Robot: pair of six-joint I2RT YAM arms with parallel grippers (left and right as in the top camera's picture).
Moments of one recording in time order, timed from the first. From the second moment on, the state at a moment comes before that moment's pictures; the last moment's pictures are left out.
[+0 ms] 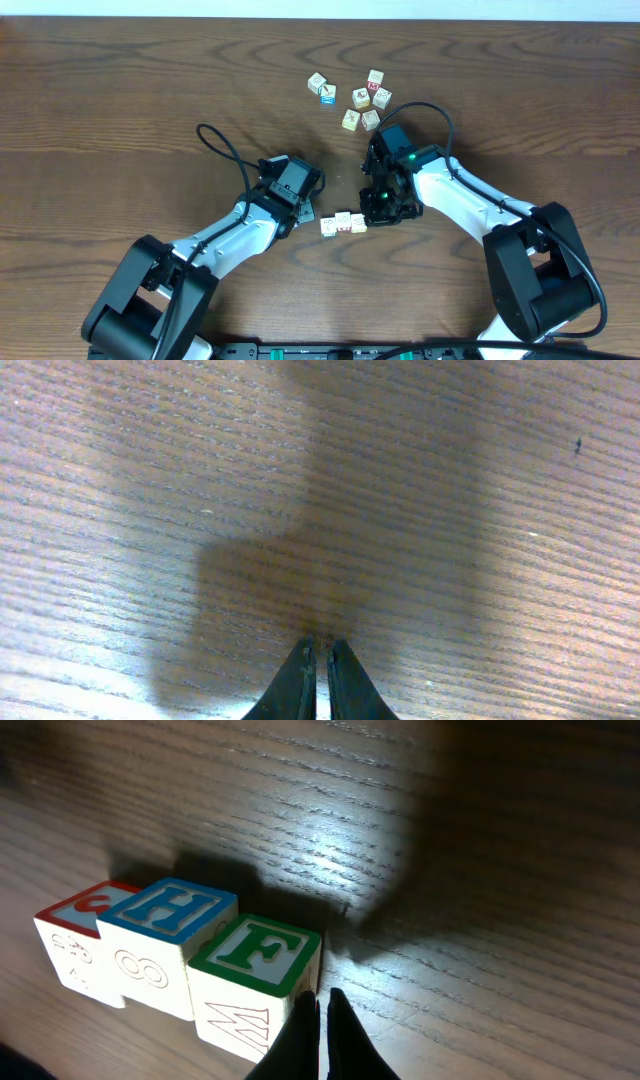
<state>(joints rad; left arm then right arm) -0.57 1.66 0.78 -0.30 -0.16 -0.78 0.47 1.83 1.08 -0.76 -0.32 0.31</state>
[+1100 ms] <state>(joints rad) -0.20 1.45 0.78 -0.28 -0.13 -0.59 0.49 1.83 1.08 -0.53 -0.27 0.28</state>
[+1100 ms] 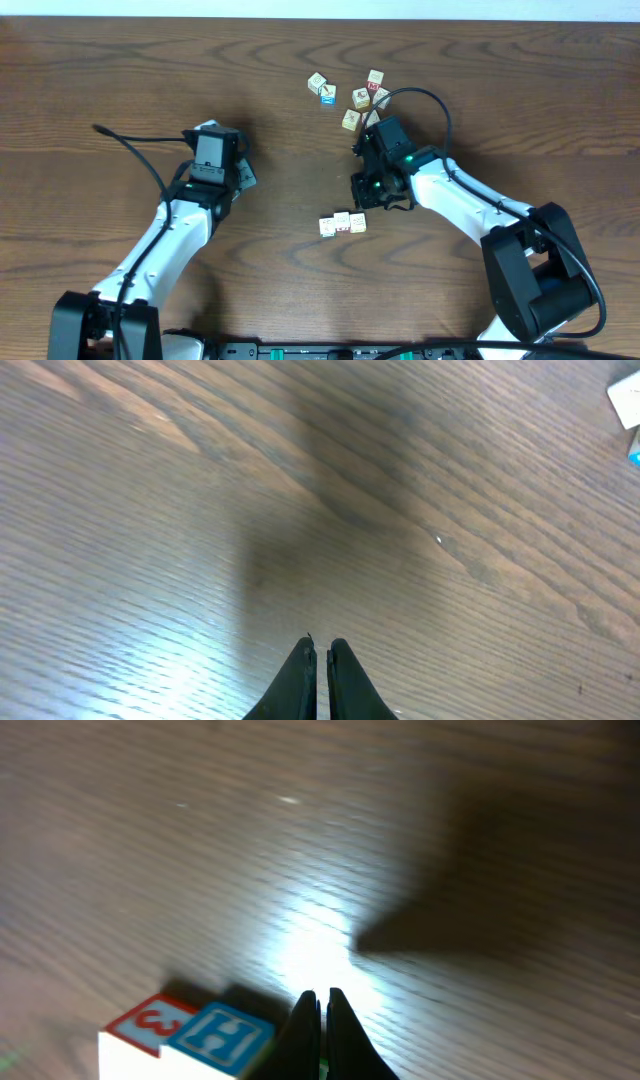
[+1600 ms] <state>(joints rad) -0.19 1.45 0.78 -0.31 -0.11 -0.56 0.58 1.83 1.08 -0.51 -0.30 0.29</state>
